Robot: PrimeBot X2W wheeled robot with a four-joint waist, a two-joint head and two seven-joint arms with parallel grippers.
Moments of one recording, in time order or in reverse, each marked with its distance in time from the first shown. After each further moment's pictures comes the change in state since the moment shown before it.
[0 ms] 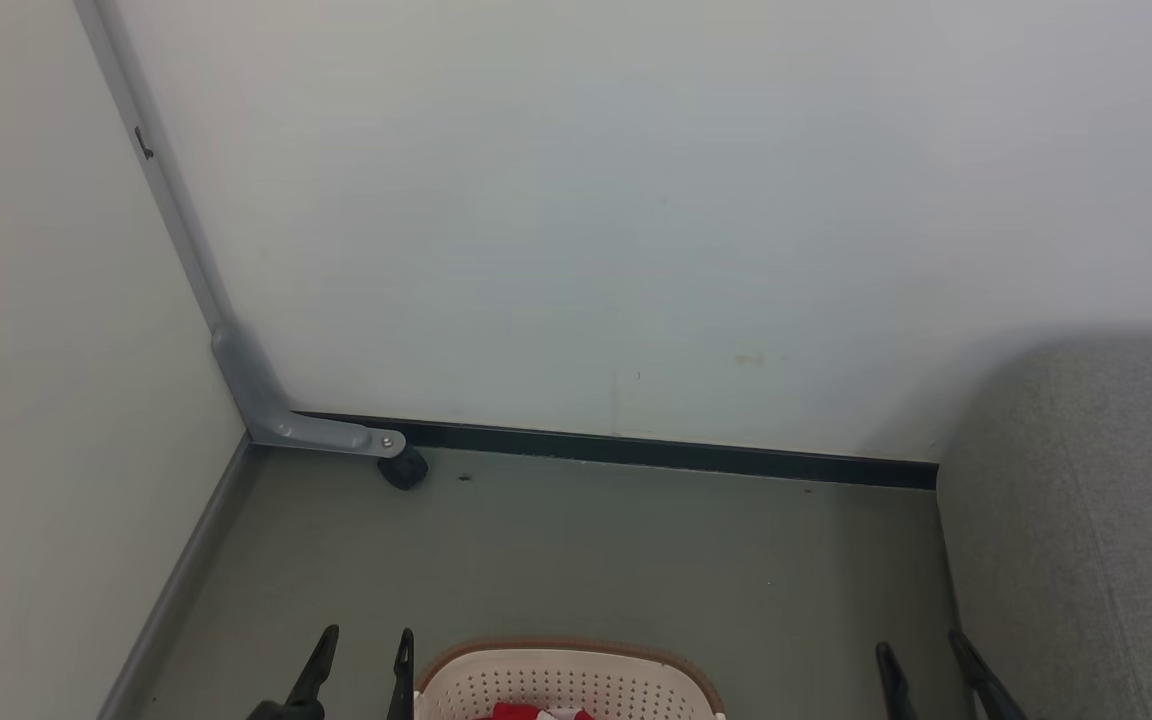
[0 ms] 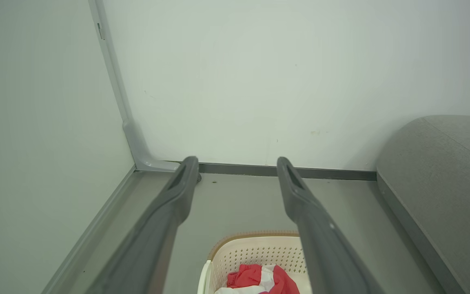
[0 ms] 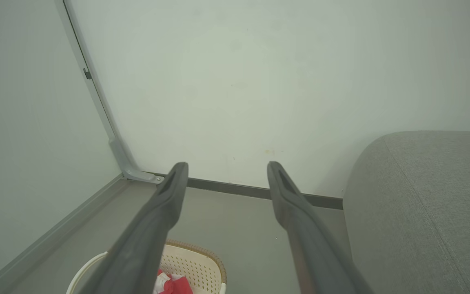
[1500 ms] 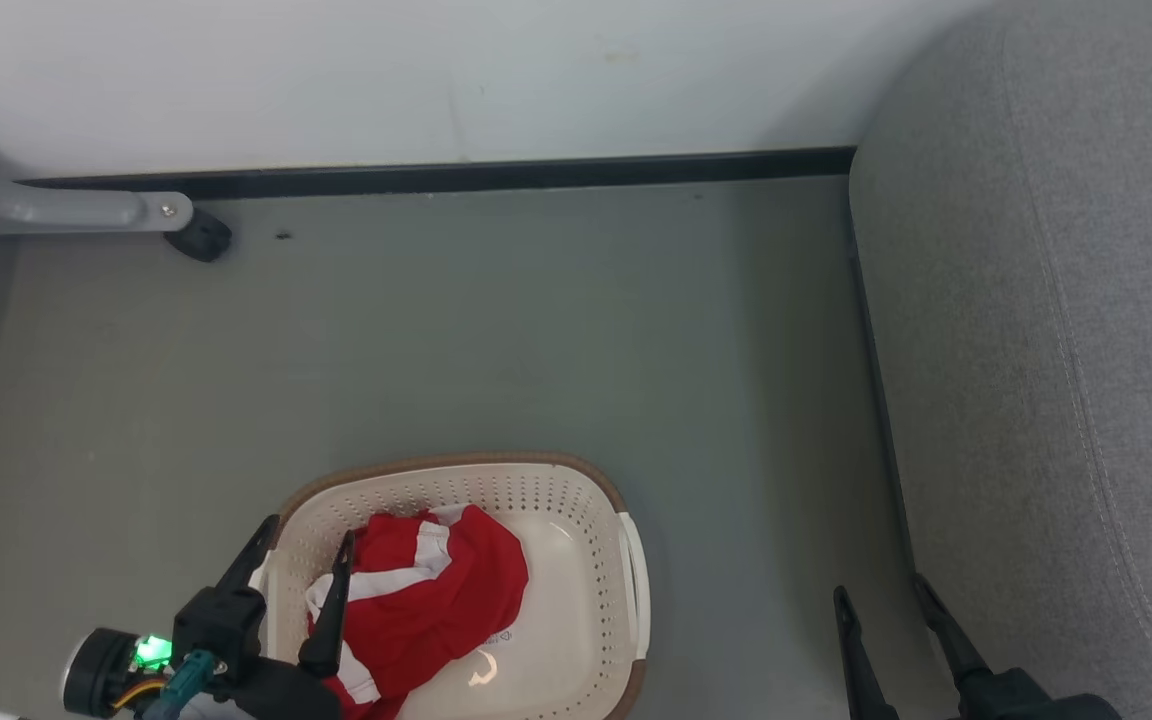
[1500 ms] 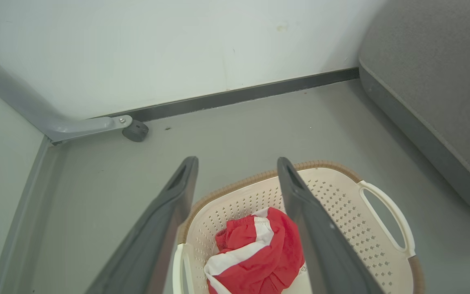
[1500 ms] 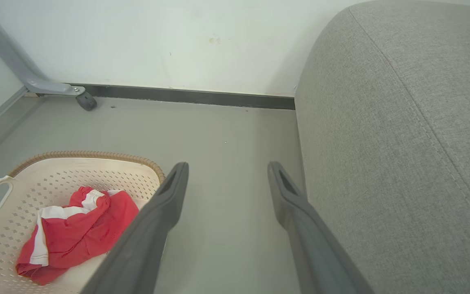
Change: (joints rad) left arm -0.177 0.125 0.005 0.074 0.062 -0.097 0.000; right arm -0.117 0.040 0.054 0.076 -0.109 -0.123 0.000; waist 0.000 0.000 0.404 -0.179
